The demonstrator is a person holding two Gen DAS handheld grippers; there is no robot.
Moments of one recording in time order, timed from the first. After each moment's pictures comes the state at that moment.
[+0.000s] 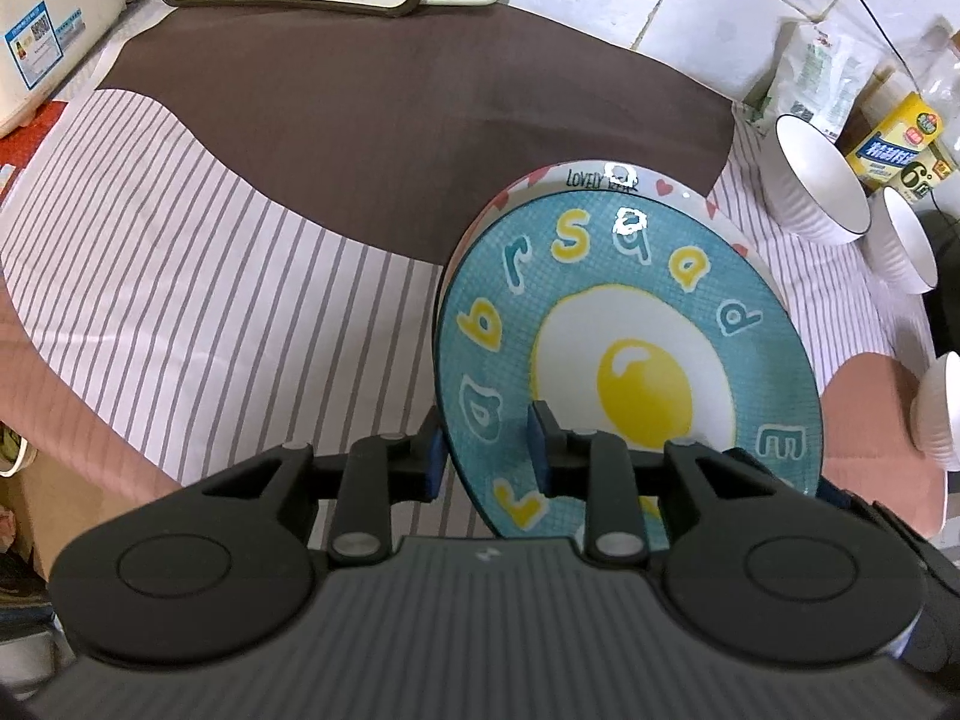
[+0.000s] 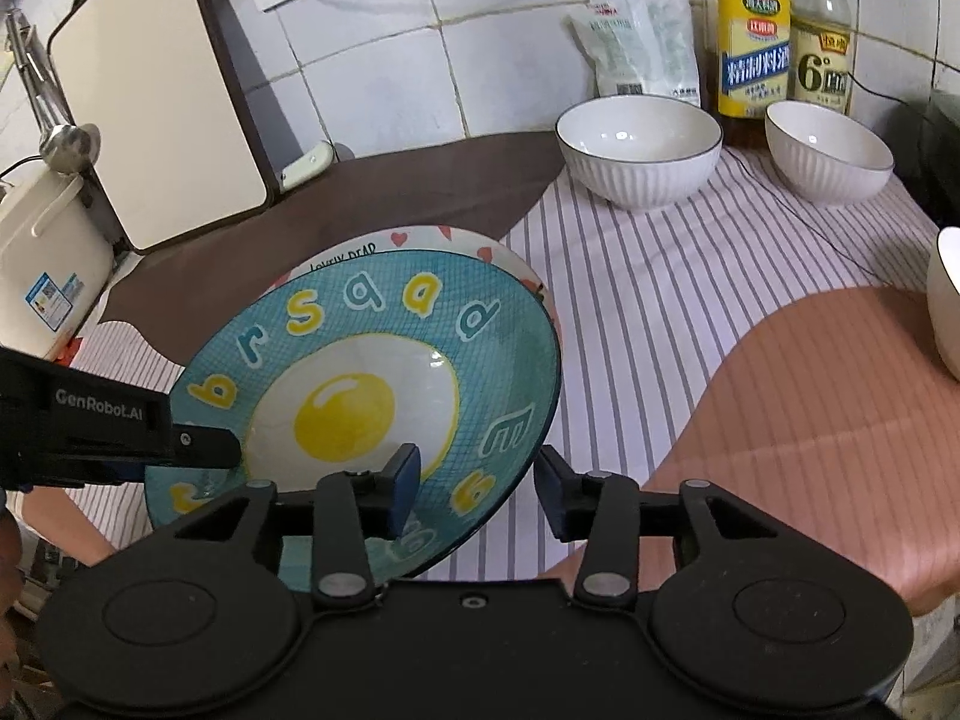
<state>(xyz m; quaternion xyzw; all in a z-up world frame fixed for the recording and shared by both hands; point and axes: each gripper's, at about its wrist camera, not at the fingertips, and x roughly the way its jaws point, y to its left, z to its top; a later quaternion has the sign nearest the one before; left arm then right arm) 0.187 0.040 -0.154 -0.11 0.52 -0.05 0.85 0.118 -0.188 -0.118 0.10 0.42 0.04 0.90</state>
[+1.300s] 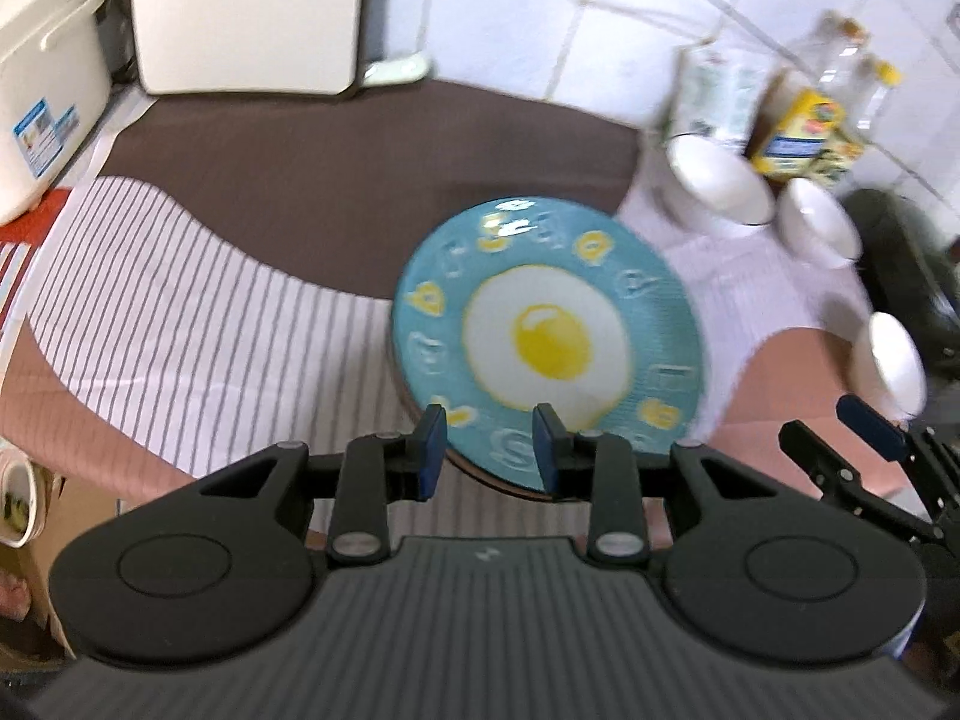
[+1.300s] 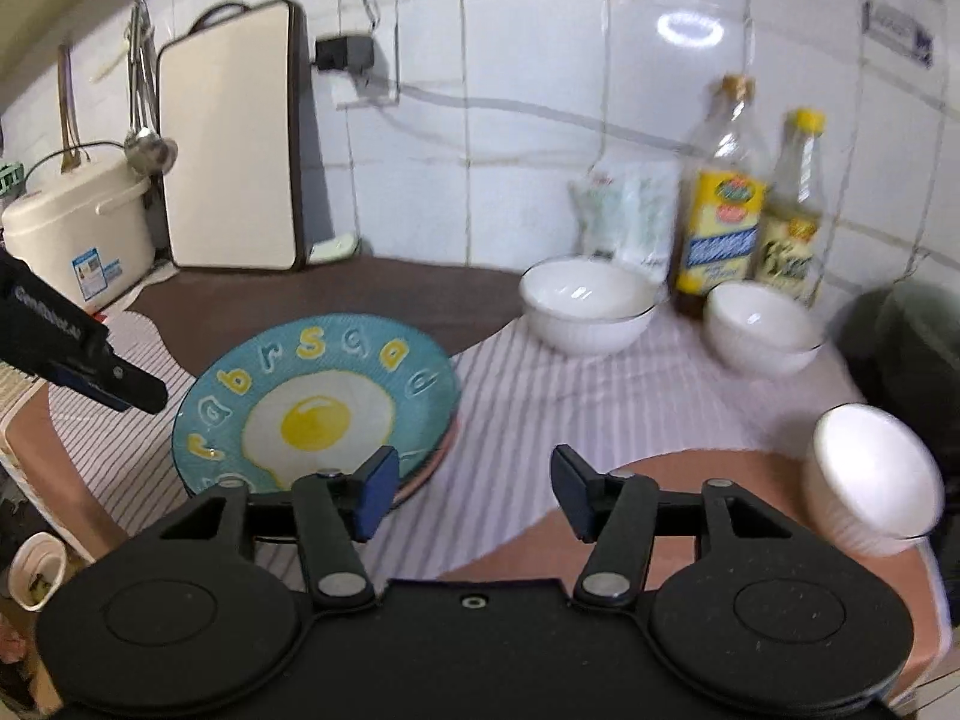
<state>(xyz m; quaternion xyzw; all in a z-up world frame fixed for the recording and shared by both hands) 0.132 0.026 -0.095 -0.08 0.46 -0.10 0.88 0.054 -0.241 -0.071 -0.02 0.29 0.07 0.95</state>
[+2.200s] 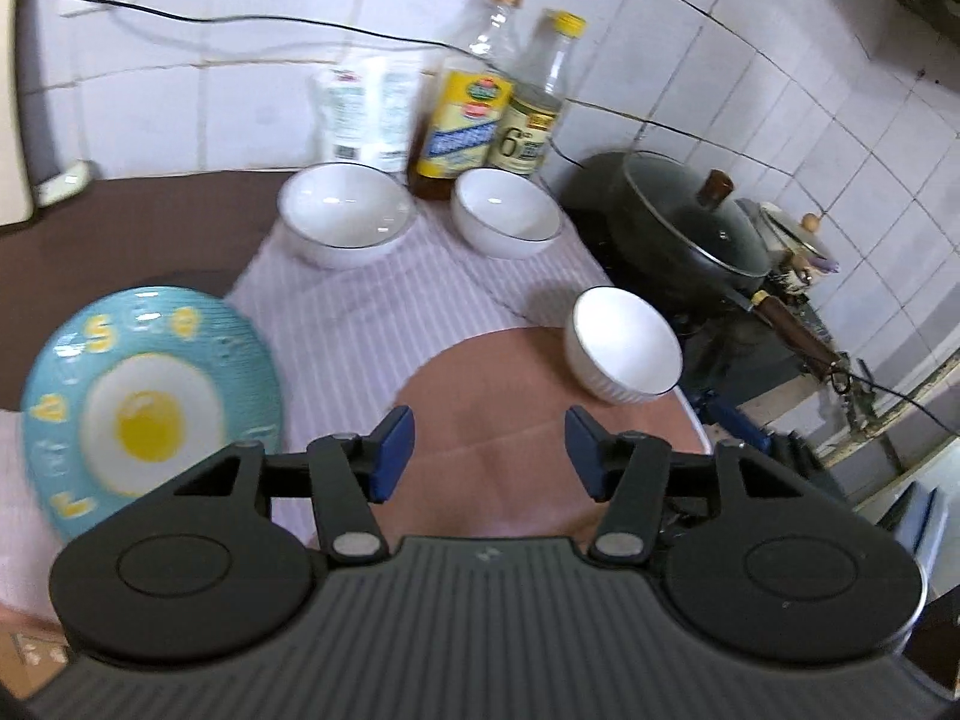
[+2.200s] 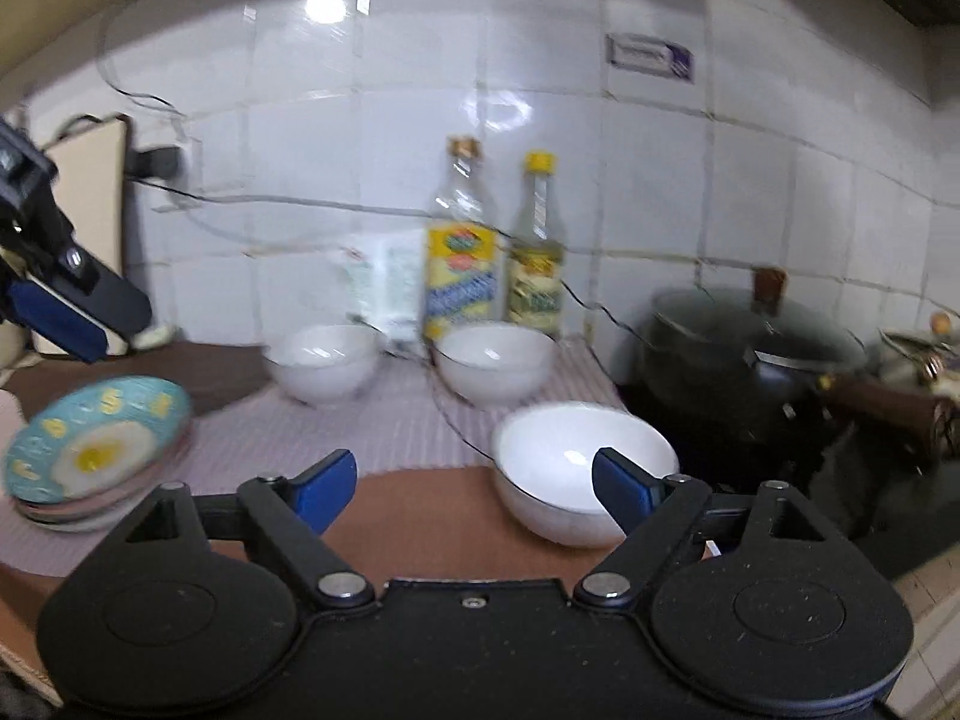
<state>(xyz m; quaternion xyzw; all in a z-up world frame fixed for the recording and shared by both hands) 0.106 -0.159 -0.058 -0.05 0.39 -0.30 0.87 0.001 -0.377 -0.087 0.00 0.19 -0.07 0.98</state>
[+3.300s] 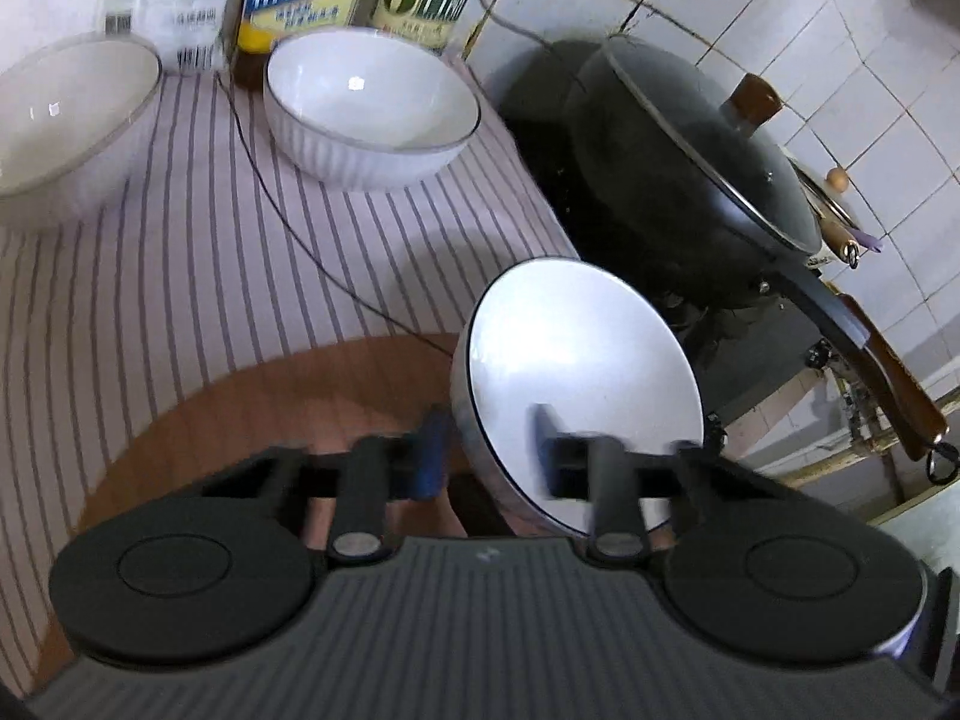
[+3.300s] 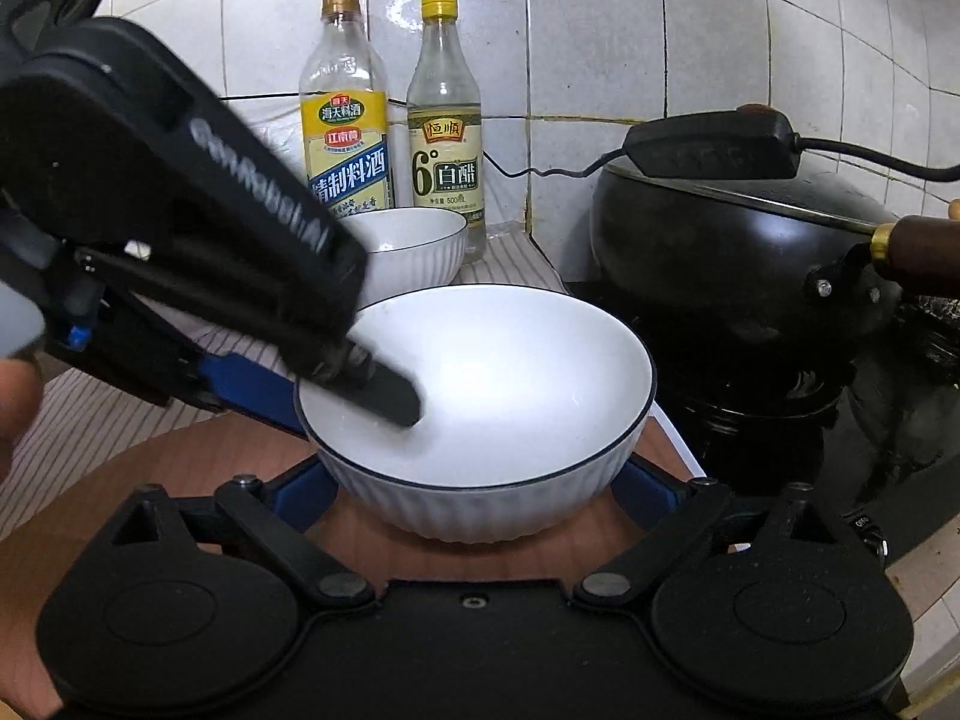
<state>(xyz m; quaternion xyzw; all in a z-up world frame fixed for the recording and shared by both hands) 0.209 -0.340 -0.169 -0.07 0.47 -0.33 0.82 0.090 -0.447 -0.153 0.04 0.26 -0.09 0.96</state>
